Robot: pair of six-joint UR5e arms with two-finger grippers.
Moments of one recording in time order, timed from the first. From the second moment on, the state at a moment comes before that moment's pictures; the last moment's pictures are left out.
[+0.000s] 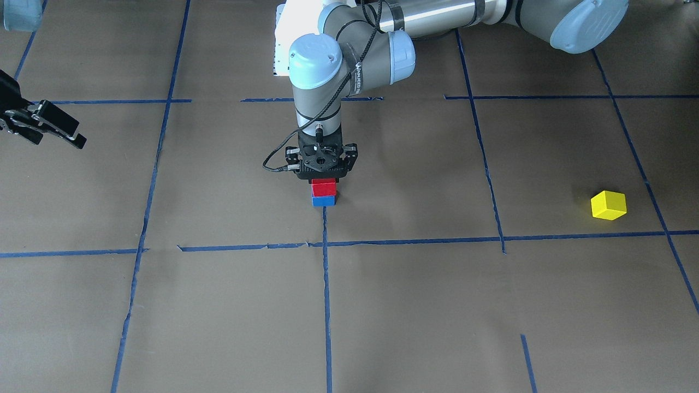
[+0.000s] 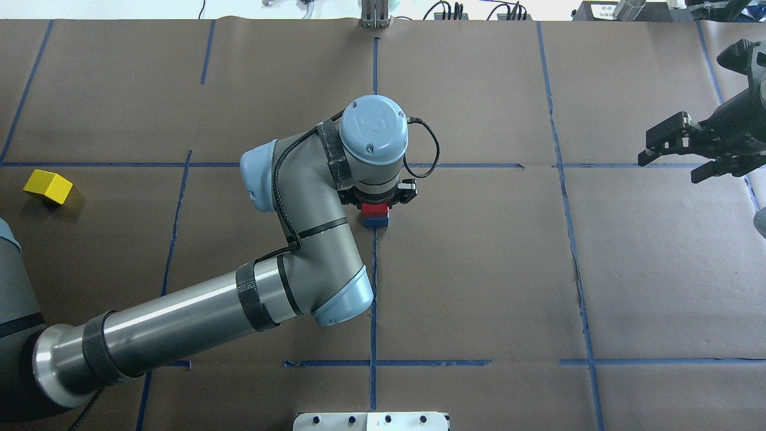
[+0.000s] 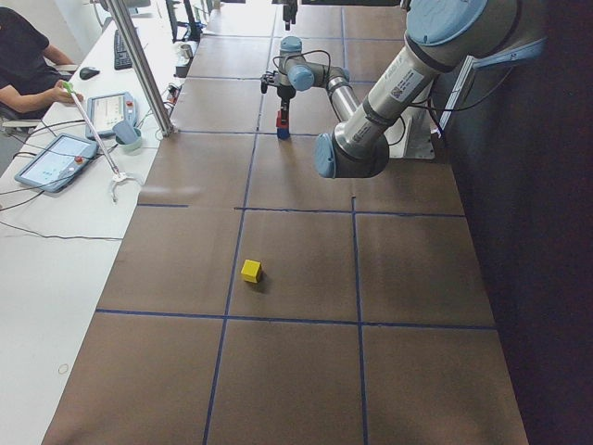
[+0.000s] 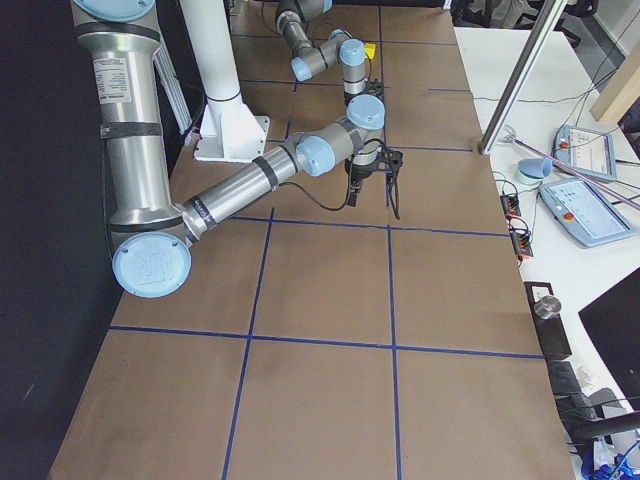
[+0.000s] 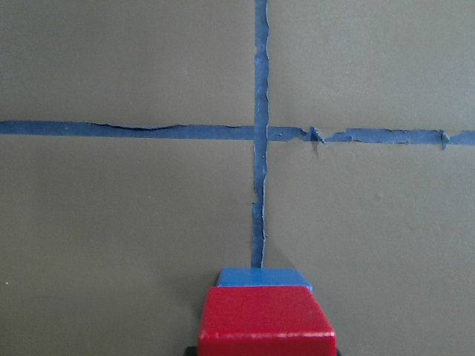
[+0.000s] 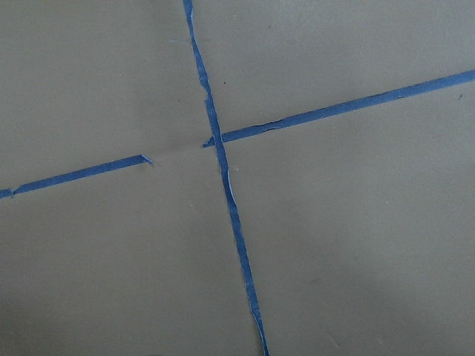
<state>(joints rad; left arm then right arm) -0.52 -2.54 -1.39 -1.57 -1.80 -1.23 1.12 -1.48 2.03 -1.57 2.37 0.94</state>
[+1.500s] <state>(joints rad) -0.63 -2.32 -1.75 -1.52 -1.91 -1.15 1.12 -1.48 2.03 -1.57 2.37 0.94</state>
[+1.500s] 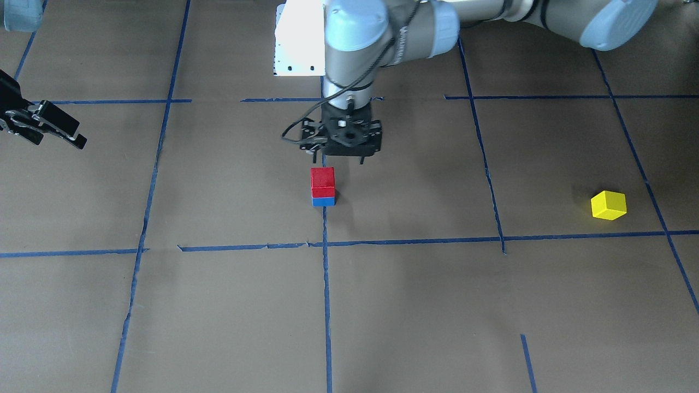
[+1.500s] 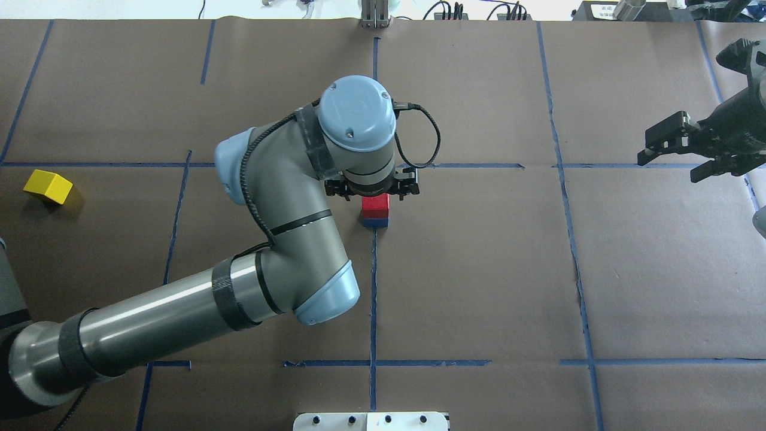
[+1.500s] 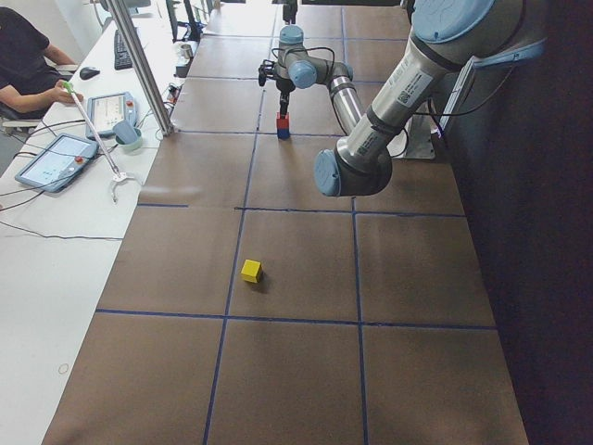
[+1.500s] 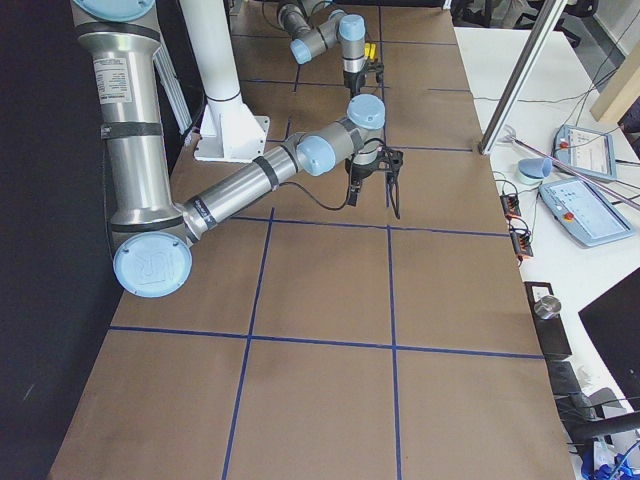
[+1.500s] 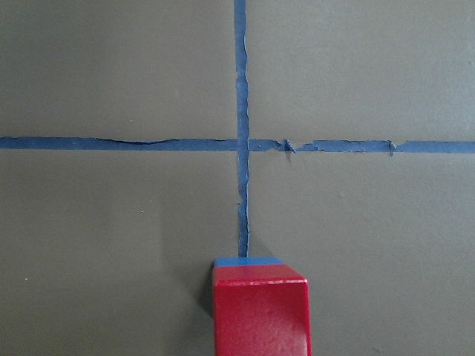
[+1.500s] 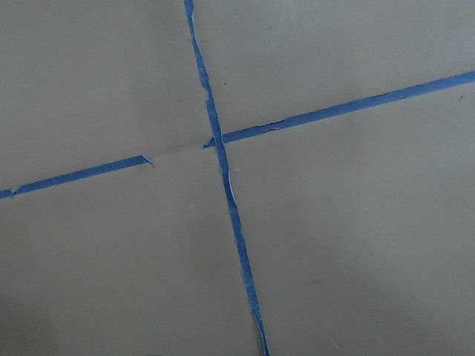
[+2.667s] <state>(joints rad) -1.14 -1.78 -1.58 -1.73 -2.21 -0.27 1.12 -1.50 2.03 -1.56 2.37 0.94</state>
